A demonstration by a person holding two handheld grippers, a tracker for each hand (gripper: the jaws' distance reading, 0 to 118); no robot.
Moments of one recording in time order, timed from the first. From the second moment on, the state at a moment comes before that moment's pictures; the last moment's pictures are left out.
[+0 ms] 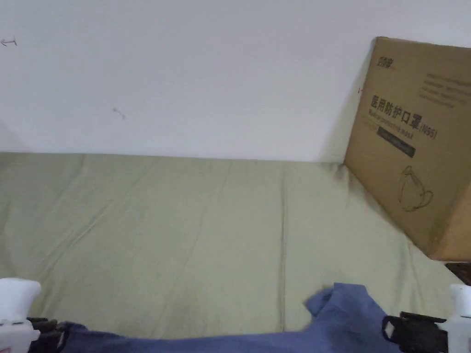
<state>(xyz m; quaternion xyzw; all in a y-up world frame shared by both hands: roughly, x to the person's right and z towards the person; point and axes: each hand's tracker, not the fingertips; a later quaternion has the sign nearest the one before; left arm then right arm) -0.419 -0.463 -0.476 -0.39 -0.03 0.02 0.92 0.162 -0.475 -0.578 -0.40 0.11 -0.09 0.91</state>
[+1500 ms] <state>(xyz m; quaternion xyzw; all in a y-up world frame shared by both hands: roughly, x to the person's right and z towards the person) -0.410 -0.426 -0.307 -0.38 -0.07 0.15 0.91 0.244 -0.444 -0.367 -0.41 0.07 -0.10 0.91</state>
